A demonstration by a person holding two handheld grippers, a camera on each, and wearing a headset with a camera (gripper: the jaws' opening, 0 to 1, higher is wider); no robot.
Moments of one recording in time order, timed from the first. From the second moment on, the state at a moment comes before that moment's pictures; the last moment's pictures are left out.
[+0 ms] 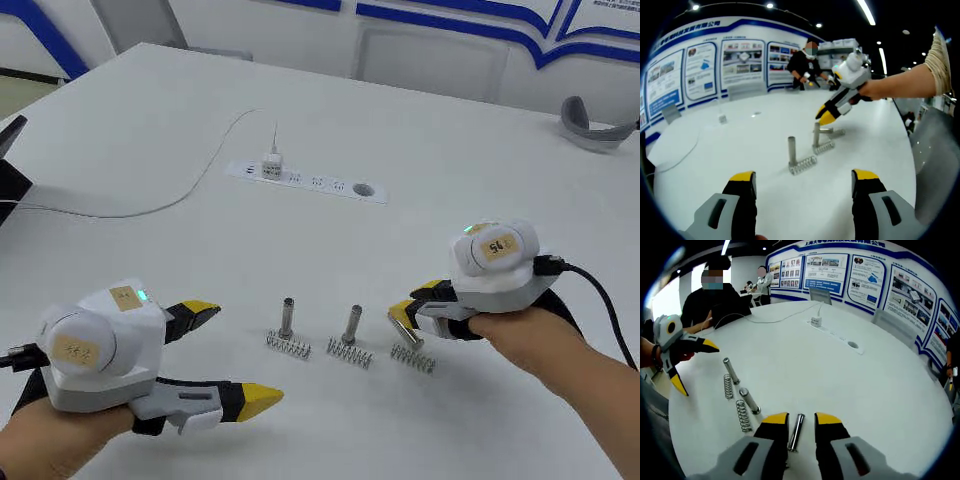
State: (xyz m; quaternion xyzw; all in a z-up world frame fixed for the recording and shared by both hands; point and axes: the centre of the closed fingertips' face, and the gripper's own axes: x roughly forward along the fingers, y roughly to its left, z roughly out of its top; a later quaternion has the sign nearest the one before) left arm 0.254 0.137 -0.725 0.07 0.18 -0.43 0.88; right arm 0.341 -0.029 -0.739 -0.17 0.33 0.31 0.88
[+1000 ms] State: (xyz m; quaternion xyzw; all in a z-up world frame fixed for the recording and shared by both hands) left arm 0.258 0.137 -0.728 0.06 0.18 -0.43 0.88; right arm 0.346 -0.028 -0.767 -0.16 0.39 0.27 0.86
